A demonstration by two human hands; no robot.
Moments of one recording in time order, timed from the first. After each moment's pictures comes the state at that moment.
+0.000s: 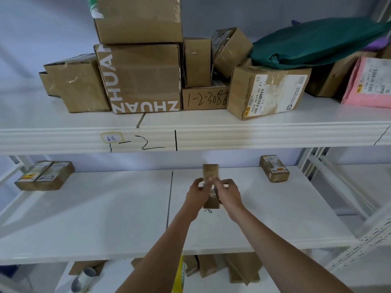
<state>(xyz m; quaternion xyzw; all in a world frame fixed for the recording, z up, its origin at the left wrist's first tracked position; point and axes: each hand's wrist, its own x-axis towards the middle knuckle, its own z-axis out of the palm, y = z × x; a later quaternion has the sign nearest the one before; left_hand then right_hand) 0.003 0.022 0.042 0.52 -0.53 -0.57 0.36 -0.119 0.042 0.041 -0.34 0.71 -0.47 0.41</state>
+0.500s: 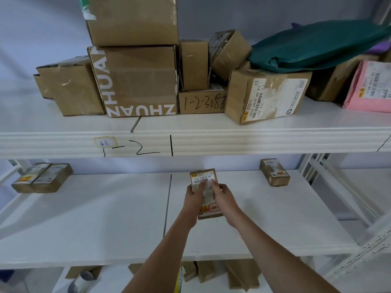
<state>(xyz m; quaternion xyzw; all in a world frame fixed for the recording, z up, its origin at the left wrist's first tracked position) -0.004 0.020 0.039 0.52 -0.38 -0.65 0.40 -0.117 0.041 0.044 -0.38 0.67 -0.44 0.47</state>
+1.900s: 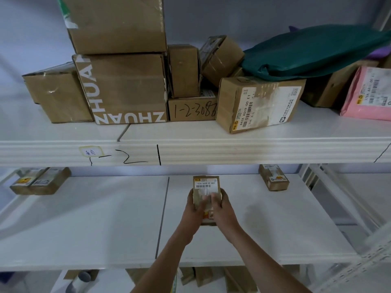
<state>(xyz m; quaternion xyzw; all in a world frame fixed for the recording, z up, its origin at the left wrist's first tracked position) -0.007 0.043 0.026 0.43 -0.52 -0.60 0.43 -0.125 0.064 0.037 -0.44 0.64 -0.47 0.42</state>
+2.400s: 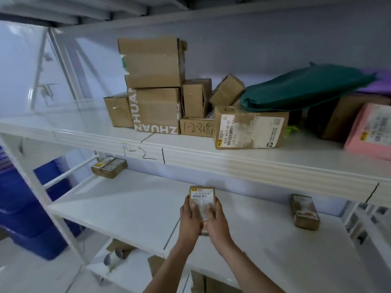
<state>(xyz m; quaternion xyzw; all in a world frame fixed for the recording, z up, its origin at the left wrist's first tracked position) -0.036 0.105 0.072 0.61 -0.43 -0.39 0.54 -0.127 0.092 0.069 -0.52 0.50 -0.46 0.52</state>
